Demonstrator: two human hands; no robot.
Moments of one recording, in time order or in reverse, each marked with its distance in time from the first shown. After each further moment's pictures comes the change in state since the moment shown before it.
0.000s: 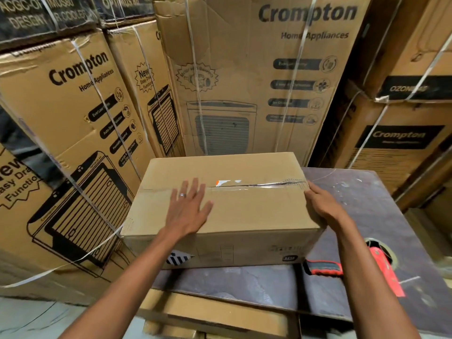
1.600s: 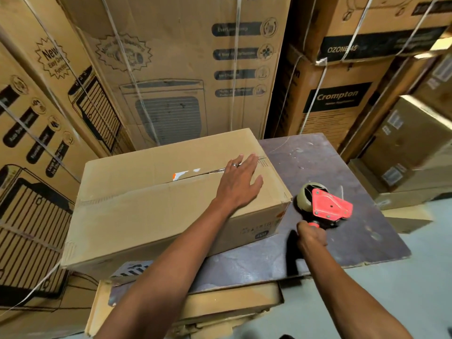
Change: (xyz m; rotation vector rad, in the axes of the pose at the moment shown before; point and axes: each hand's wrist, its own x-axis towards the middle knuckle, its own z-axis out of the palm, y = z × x) left_hand 0.071 0.190 0.027 -0.336 -0.003 0.465; right_hand -0.059 0.169 0.059 0.440 0.586 0.863
